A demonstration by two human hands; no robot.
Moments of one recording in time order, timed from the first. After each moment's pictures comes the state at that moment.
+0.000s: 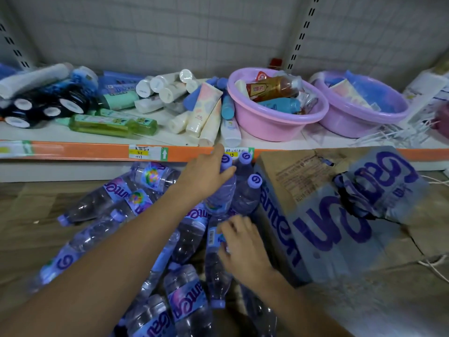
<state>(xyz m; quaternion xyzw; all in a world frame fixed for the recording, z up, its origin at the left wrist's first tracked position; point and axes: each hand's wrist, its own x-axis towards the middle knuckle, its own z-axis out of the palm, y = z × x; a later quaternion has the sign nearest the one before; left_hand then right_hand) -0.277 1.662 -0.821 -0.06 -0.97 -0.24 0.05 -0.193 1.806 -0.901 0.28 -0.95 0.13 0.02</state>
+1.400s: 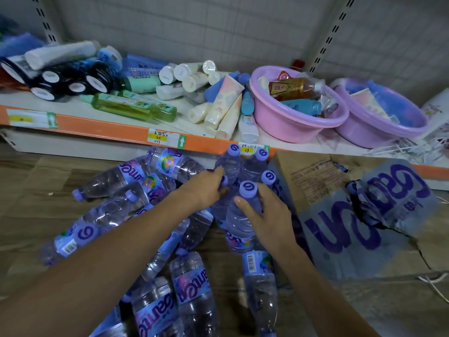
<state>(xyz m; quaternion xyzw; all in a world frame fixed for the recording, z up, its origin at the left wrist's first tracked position) -0.248 1.635 -0.854 -0.05 -0.96 -0.26 -0.12 -0.216 1.804 -0.856 0.15 -0.91 0.38 0.03</state>
